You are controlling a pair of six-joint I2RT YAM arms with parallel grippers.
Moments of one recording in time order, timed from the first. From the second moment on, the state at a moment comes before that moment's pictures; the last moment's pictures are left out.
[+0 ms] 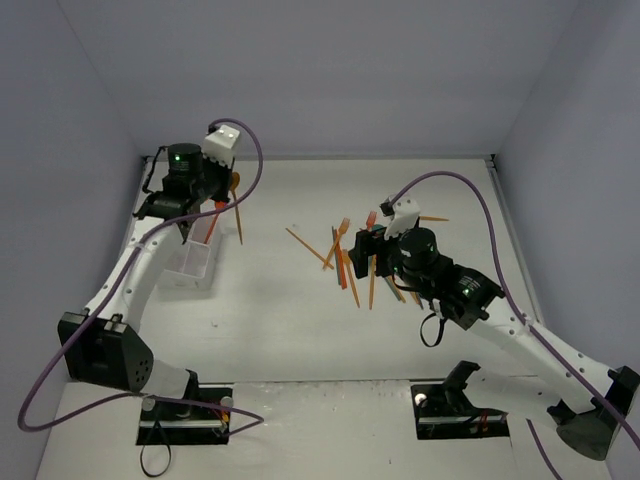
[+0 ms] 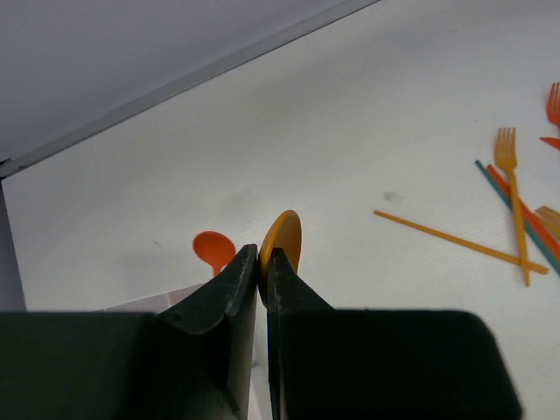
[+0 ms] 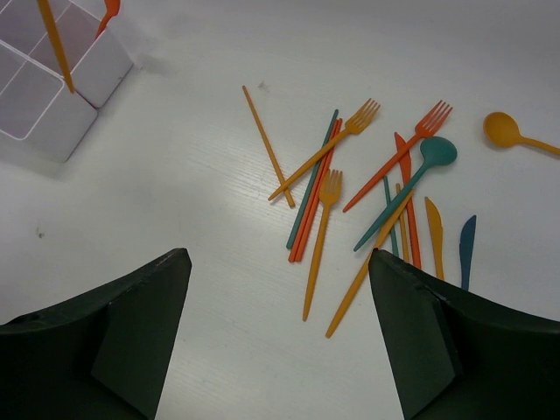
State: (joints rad) left arm -0.17 1.43 1.37 -0.37 0.15 0.22; right arm 0.79 0.97 0.93 -0.38 0.27 0.29
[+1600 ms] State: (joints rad) left arm -0.02 1.54 1.30 -0.20 0.15 0.31; right arm 0.63 1.11 1.07 -0.47 0.38 0.16
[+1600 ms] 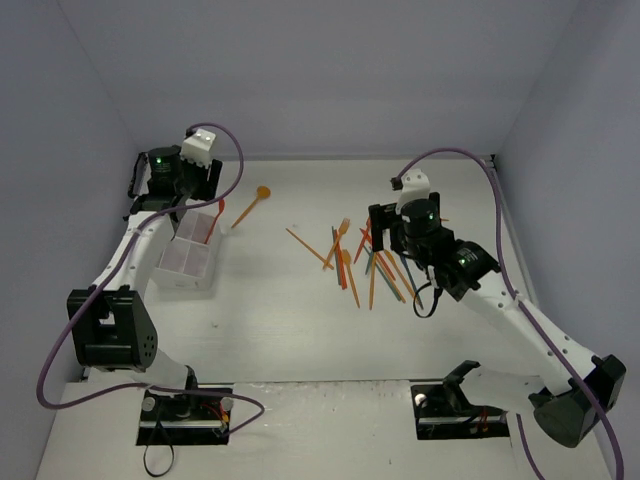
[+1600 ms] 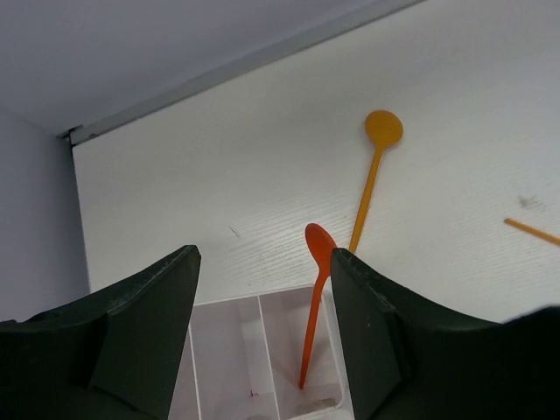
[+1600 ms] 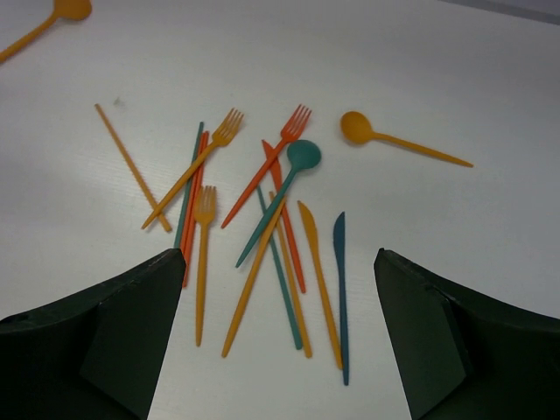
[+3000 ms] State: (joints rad) left arm -0.24 2.47 2.15 -0.55 0.08 0.11; right arm 0.59 0.96 0.94 -0.51 0.02 0.27
